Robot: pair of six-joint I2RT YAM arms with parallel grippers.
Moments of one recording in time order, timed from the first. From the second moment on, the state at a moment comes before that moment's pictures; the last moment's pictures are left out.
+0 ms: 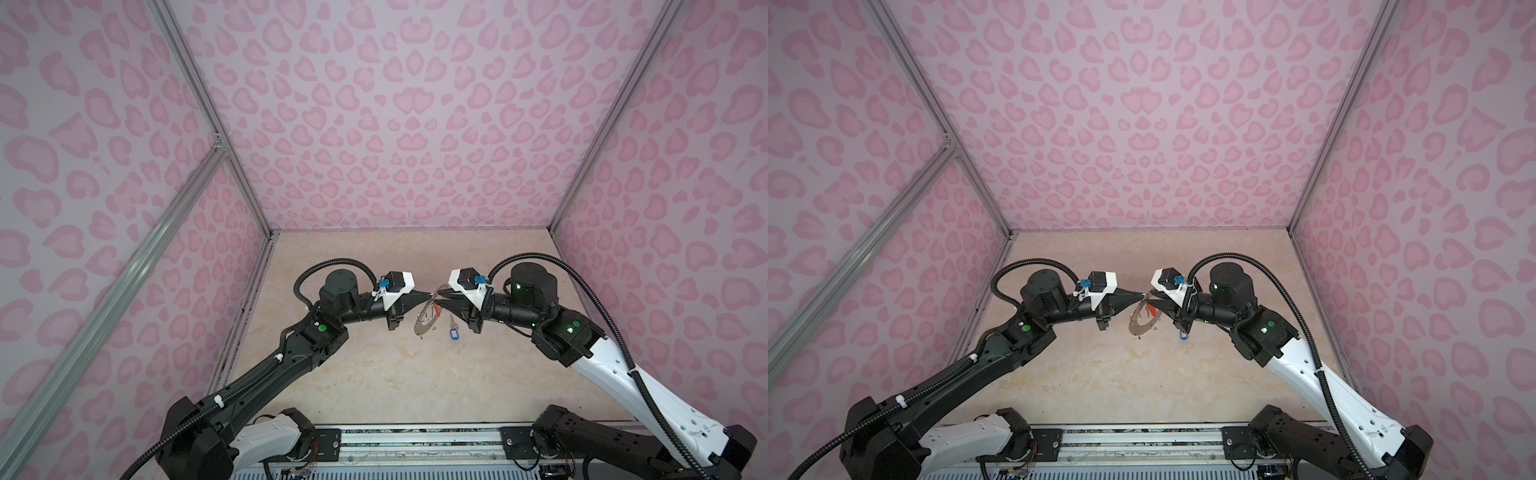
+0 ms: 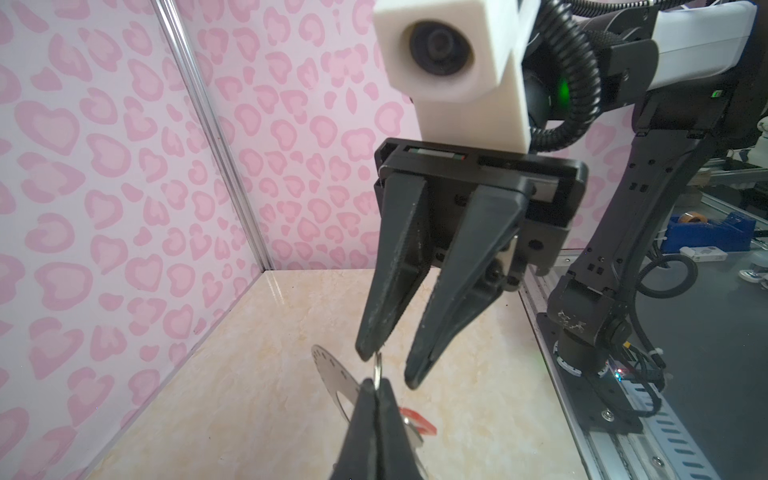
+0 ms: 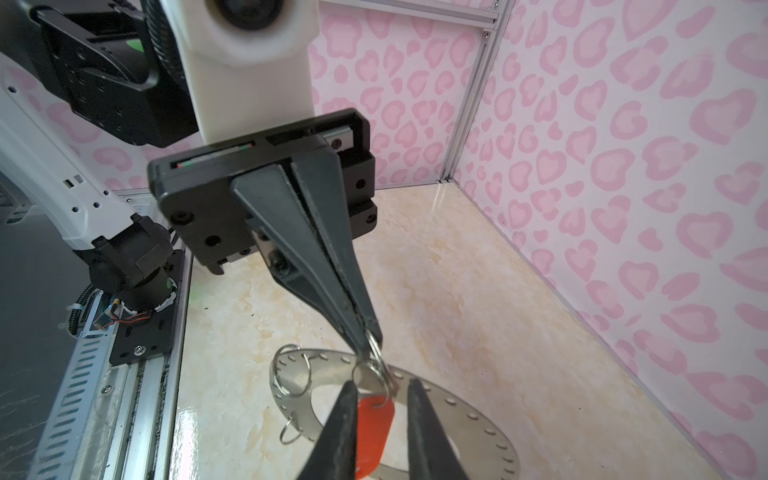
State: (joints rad) left arm -0.66 1.15 0.87 0.25 0.74 0.18; right arm 0.66 1.03 1.06 -0.36 -0.48 -0.30
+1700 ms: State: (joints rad) left arm -0.81 1.20 1.14 -0.30 0.38 0.65; right arm 0.66 1.12 1.19 -0.67 -0.43 -0.36
